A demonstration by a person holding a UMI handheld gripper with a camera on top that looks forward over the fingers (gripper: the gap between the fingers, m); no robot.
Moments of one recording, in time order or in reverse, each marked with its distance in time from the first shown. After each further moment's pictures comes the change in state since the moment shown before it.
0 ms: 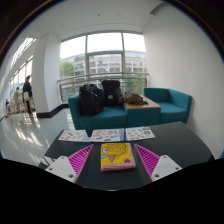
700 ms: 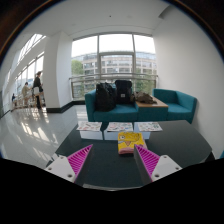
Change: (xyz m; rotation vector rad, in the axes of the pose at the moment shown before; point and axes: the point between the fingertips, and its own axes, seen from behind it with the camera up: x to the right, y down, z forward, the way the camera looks) arm -0.073 0.047 -0.113 -0.001 -0.090 -0.053
